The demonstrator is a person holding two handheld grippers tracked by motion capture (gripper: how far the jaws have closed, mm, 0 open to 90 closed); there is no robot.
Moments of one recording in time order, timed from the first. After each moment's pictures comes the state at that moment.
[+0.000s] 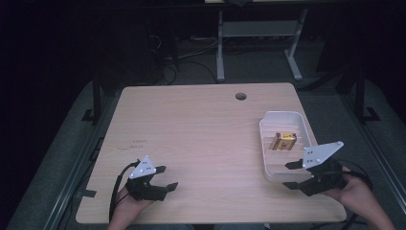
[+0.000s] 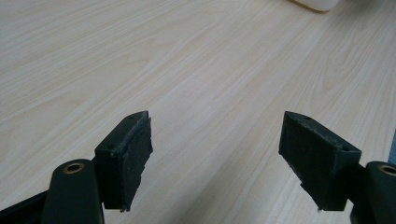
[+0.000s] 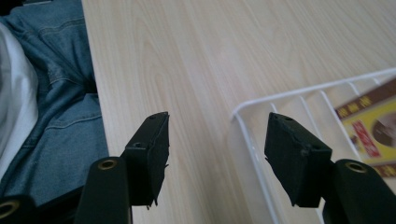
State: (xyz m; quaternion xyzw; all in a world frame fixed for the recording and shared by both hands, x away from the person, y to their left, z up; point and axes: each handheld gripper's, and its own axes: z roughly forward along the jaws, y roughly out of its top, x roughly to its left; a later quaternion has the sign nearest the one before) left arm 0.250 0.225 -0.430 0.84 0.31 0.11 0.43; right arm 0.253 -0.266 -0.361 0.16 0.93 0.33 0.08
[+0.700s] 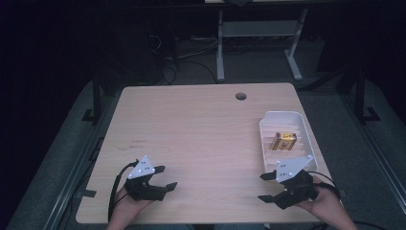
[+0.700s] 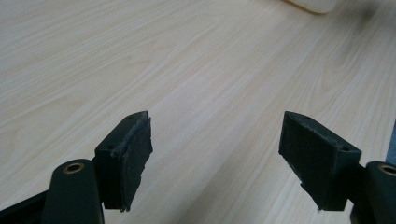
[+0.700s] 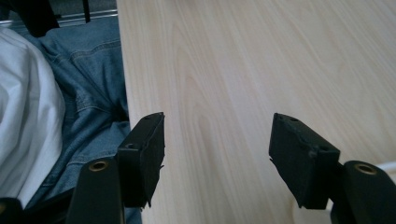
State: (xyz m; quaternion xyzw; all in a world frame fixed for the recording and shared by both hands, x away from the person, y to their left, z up) left arm 0.250 0.228 -0.428 0.84 0.31 0.11 0.43; right arm 0.239 -0.207 -0.390 0.13 0.92 0.36 0.05
